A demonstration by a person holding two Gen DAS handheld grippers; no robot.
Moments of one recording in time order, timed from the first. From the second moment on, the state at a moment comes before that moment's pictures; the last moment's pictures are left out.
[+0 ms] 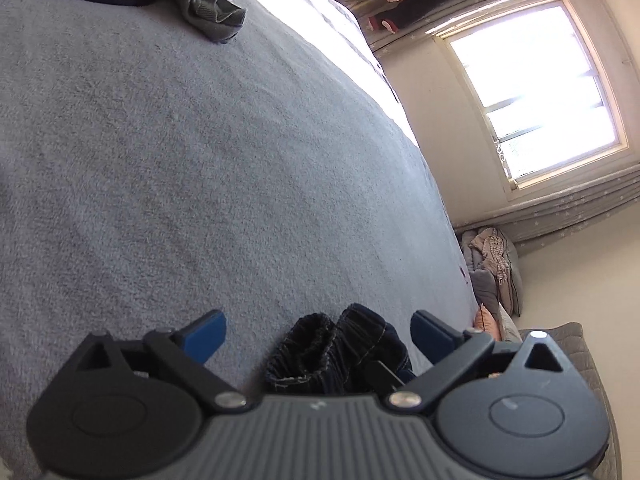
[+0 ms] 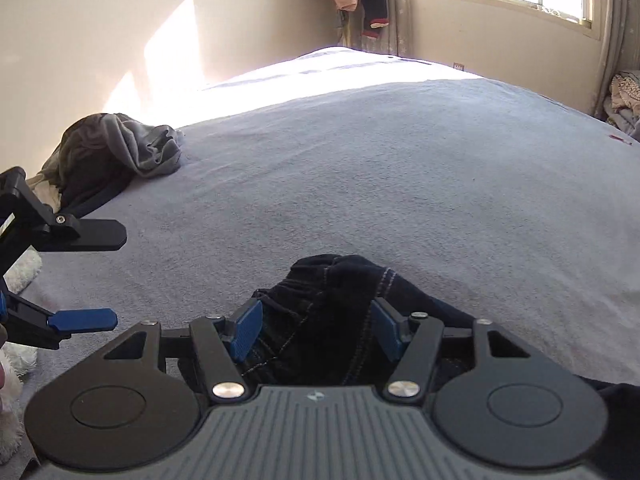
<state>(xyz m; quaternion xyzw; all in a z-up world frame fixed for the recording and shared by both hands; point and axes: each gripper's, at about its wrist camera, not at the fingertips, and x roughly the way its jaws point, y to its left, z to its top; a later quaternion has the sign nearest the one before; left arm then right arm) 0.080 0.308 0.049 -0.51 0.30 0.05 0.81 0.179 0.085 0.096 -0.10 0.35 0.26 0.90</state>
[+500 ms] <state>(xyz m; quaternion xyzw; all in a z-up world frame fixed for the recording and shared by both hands) 0.085 0.320 0.029 -0.57 0.30 0.03 0.77 0.139 0.074 0.083 0.00 0.32 0.23 0.92</state>
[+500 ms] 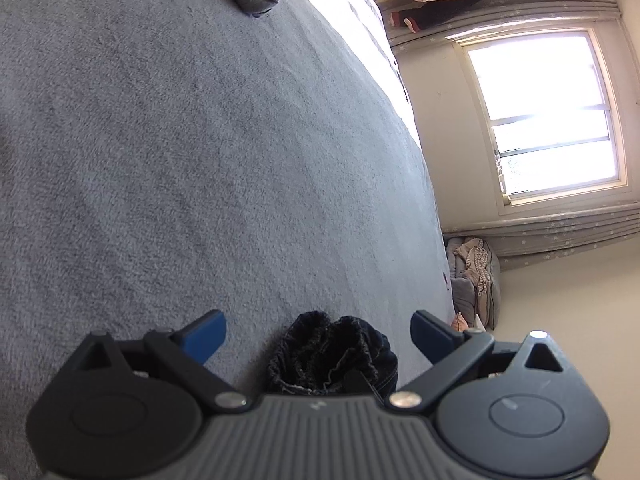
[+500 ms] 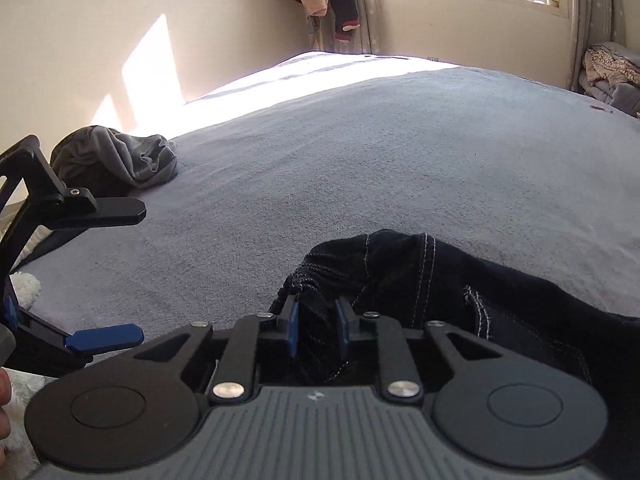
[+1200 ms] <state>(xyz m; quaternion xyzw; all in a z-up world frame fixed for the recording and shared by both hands) 0.081 0.327 0.024 -0.61 0.29 0.01 0.74 0.146 0.088 0.058 -0.04 0.34 0.18 0.92</state>
